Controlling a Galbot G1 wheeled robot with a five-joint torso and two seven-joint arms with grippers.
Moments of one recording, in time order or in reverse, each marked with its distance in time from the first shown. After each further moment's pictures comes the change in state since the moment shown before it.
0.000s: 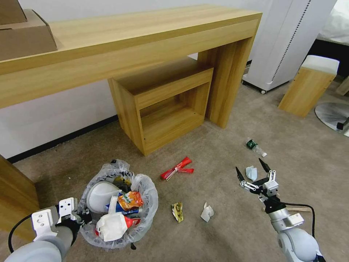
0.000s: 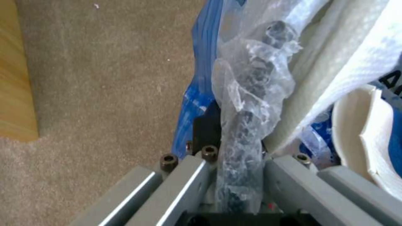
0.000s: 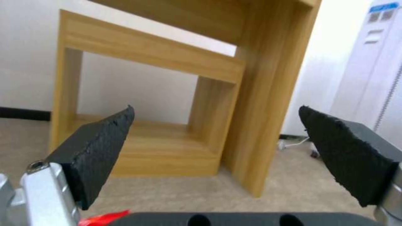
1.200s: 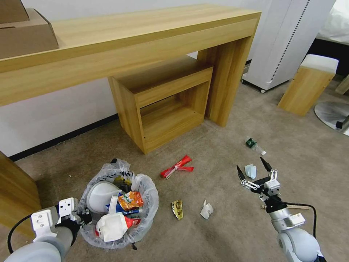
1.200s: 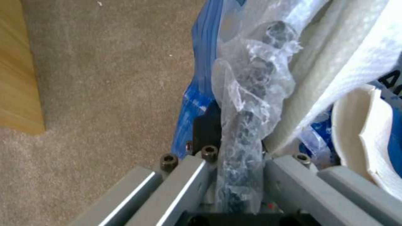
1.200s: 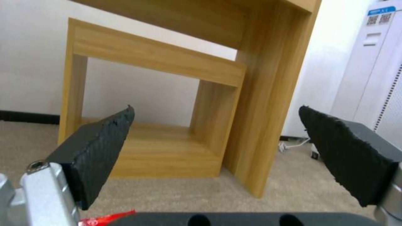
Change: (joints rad) left arm 0.007 0.010 -0.007 -0.011 -0.009 0.003 -0.005; right arm -0.009 0.013 0.011 0.023 0.011 -0.009 -0.024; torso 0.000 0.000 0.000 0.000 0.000
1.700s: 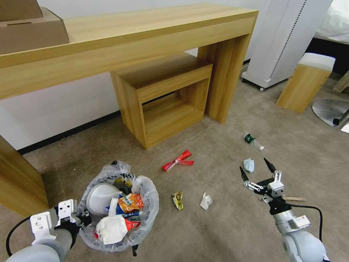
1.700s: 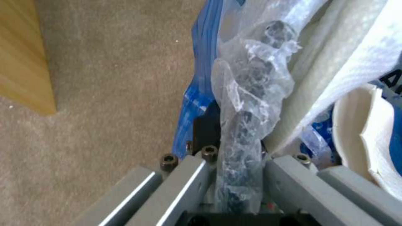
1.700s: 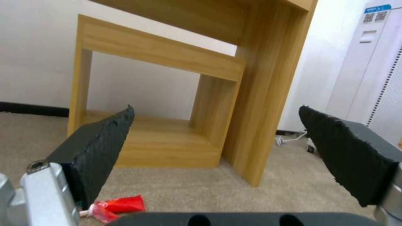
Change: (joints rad) left arm 0.022 -0.018 0.002 -0.012 0.025 0.003 0.005; right arm -0.023 0.014 0.021 0.006 -0.019 -0.006 -0.003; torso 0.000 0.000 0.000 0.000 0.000
